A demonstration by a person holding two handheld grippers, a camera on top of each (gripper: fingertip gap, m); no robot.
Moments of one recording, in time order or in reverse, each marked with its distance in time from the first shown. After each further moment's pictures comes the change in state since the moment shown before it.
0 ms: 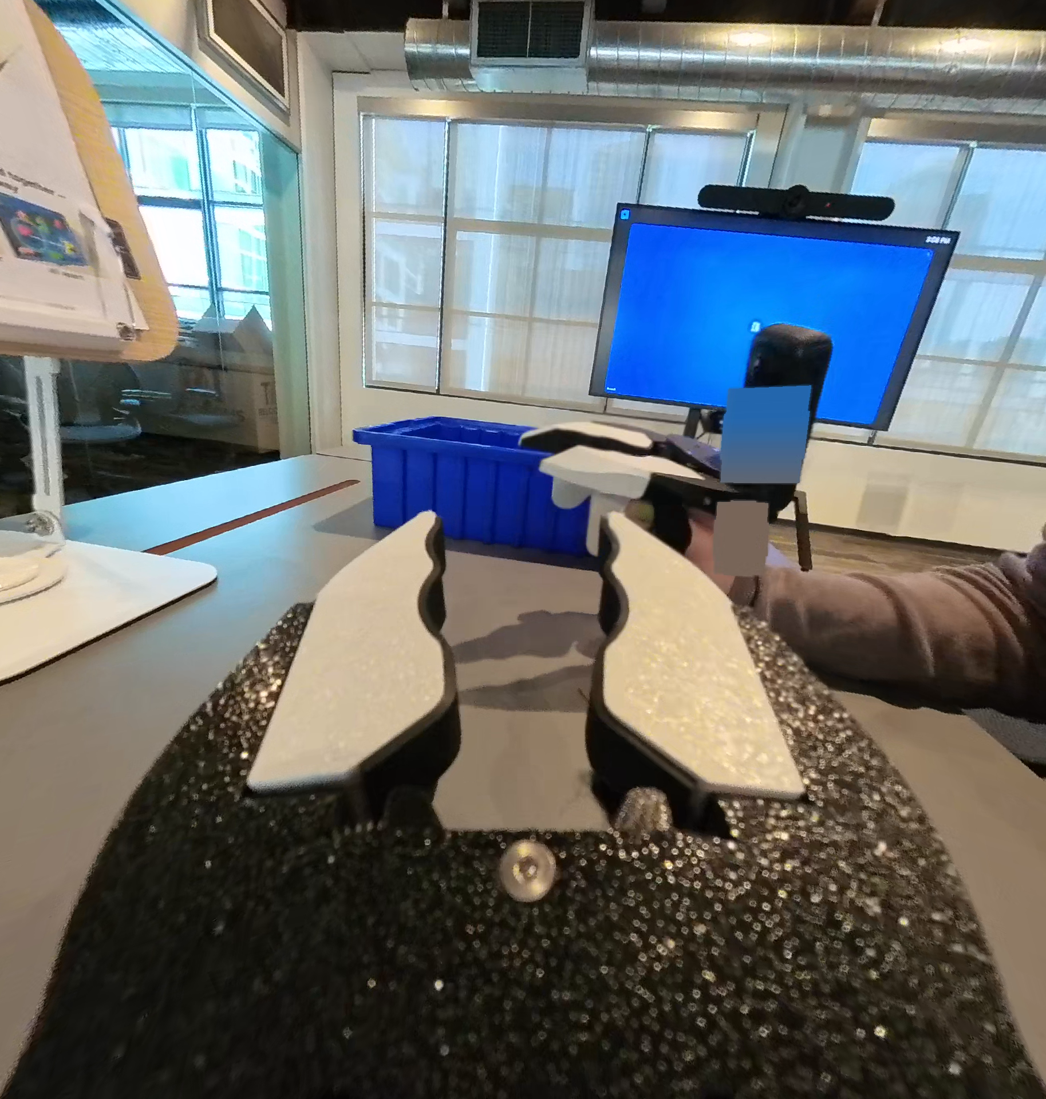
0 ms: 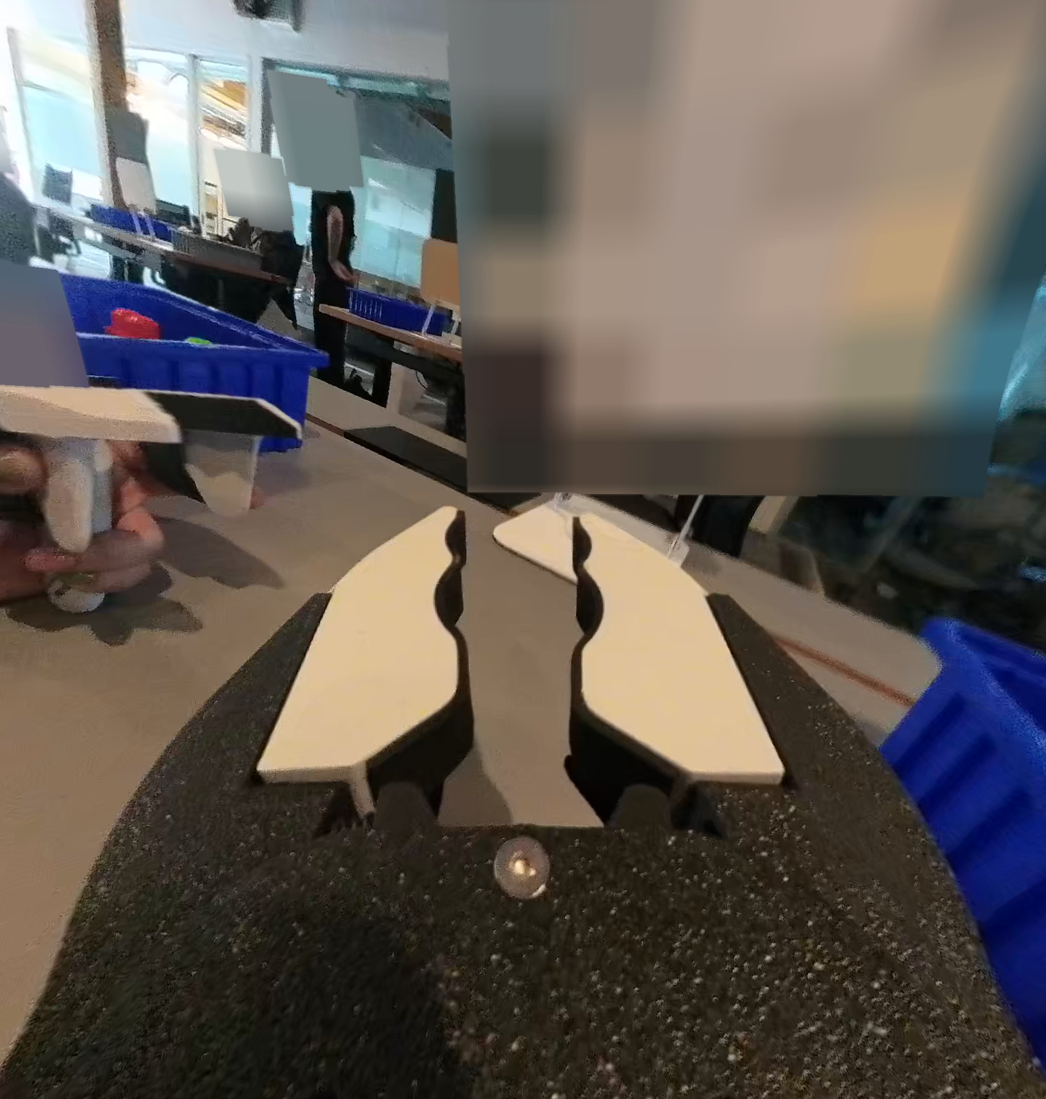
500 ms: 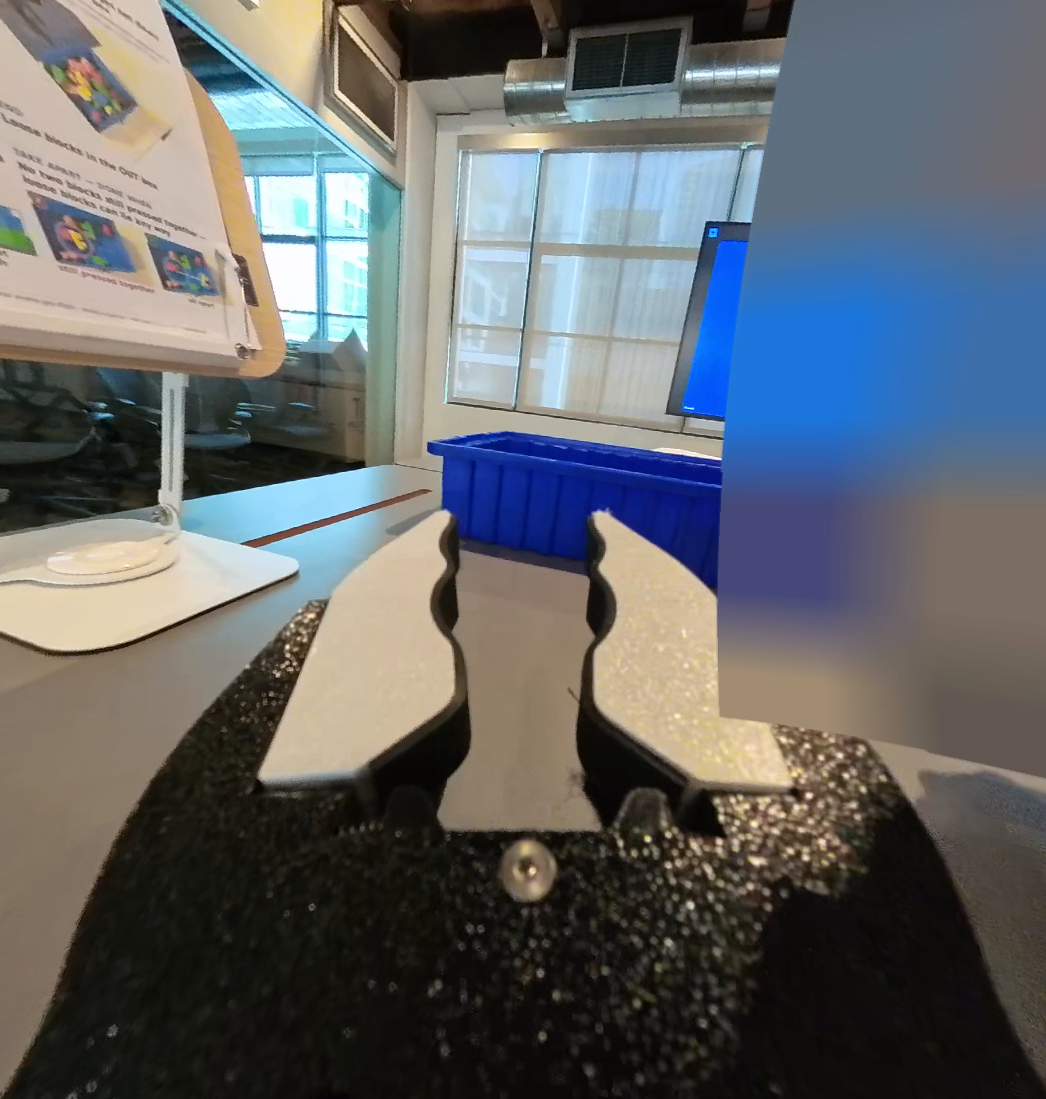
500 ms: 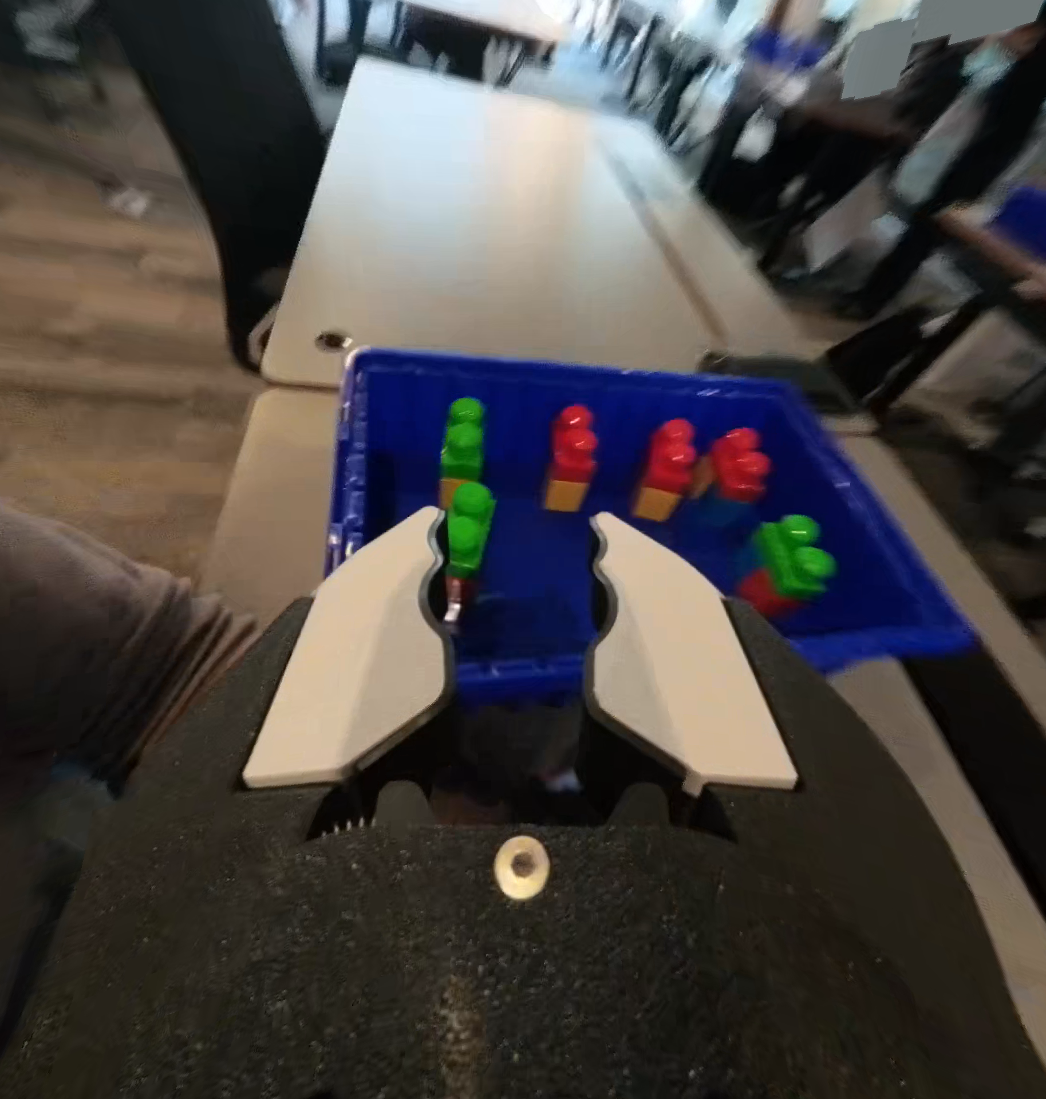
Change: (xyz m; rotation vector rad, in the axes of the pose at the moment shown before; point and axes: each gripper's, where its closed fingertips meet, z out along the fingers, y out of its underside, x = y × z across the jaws) left arm -0.012 -0.005 -0.006 0.039 -0.154 0.040; right arm -0.320 -0.167 0.098 -0.257 -0.952 -0.057
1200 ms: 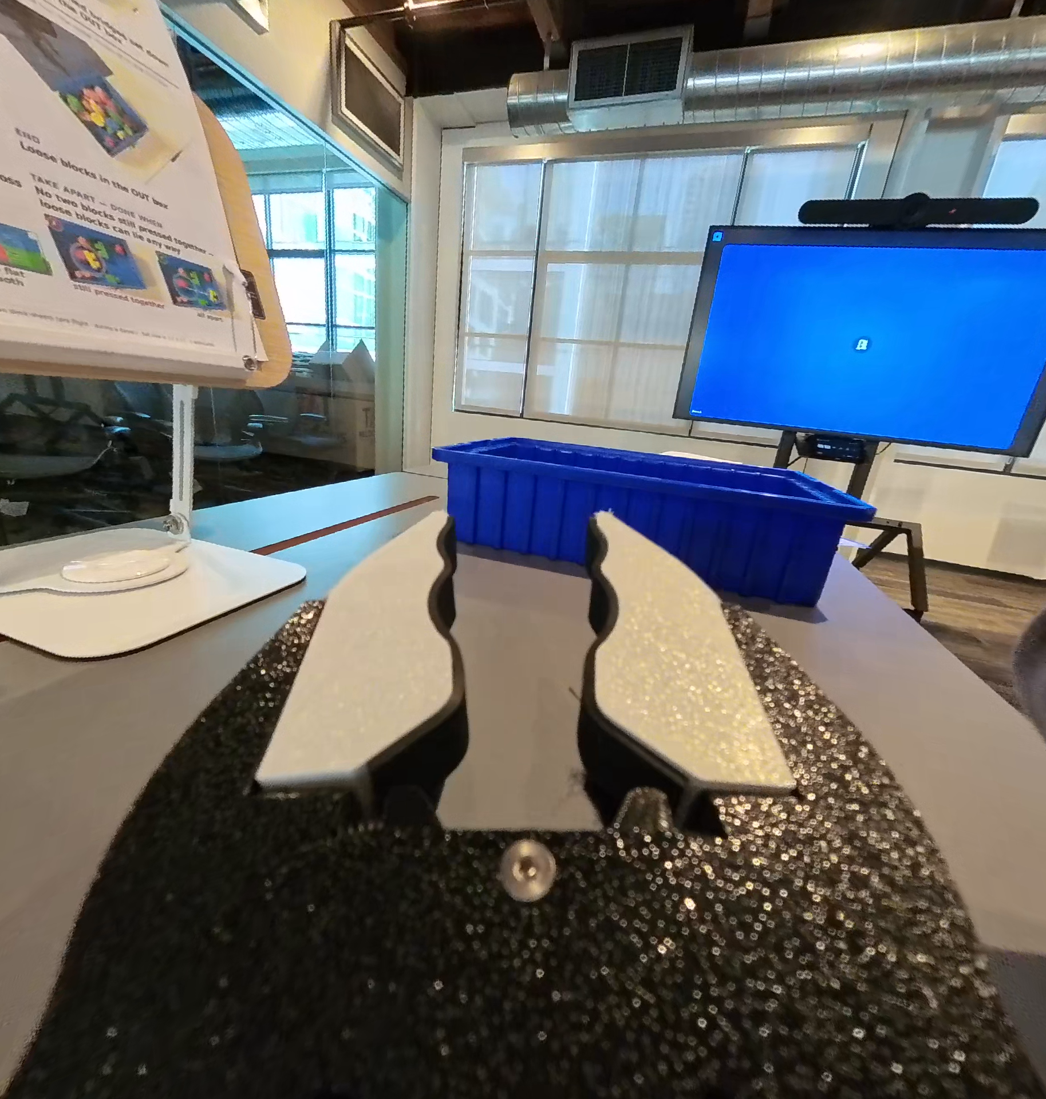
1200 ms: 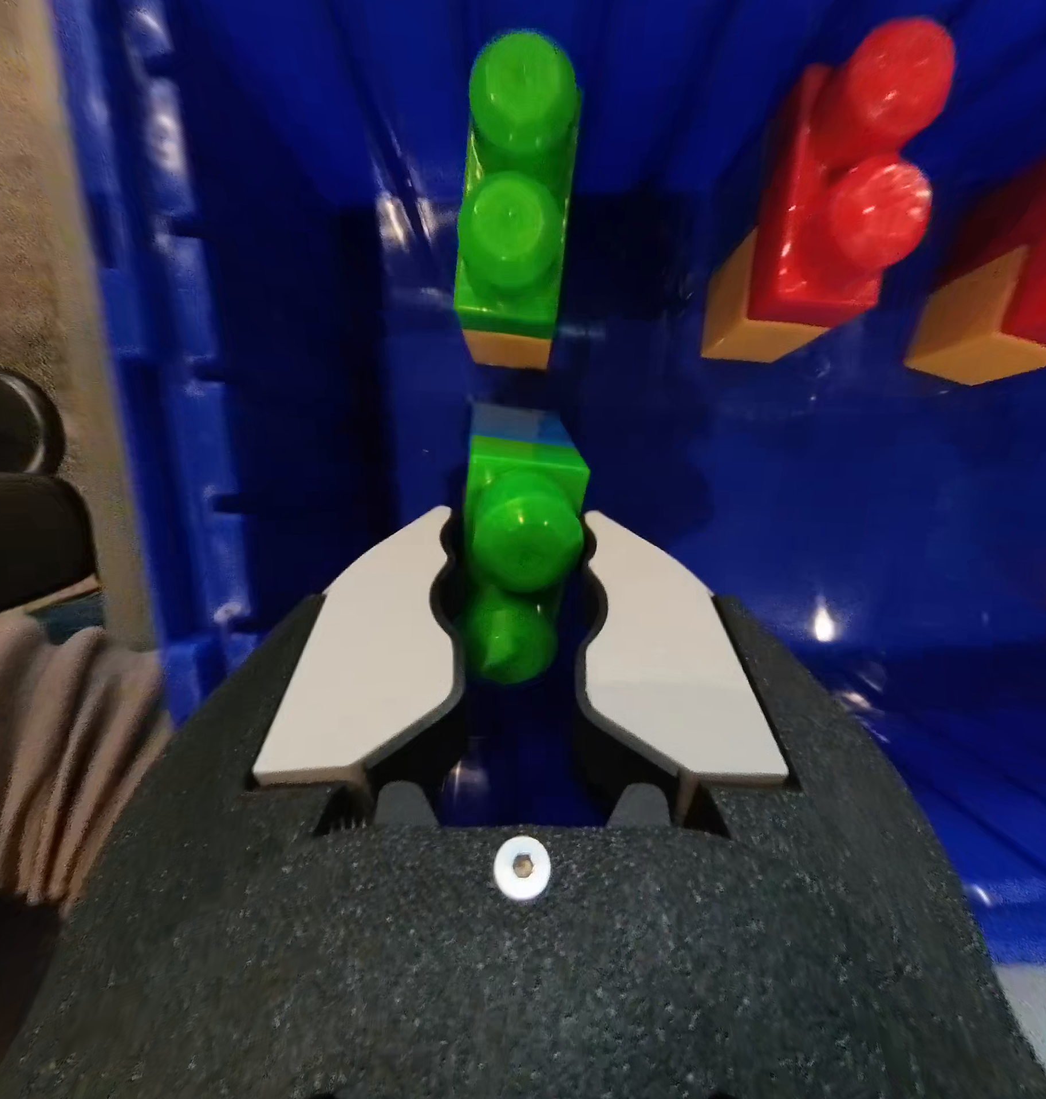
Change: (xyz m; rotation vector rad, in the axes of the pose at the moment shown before) left arm 0.001 -0.001 -0.001 0.008 -0.008 0.014; right arm -0.035 0.097 0.154 -0.710 -0.200 0.056
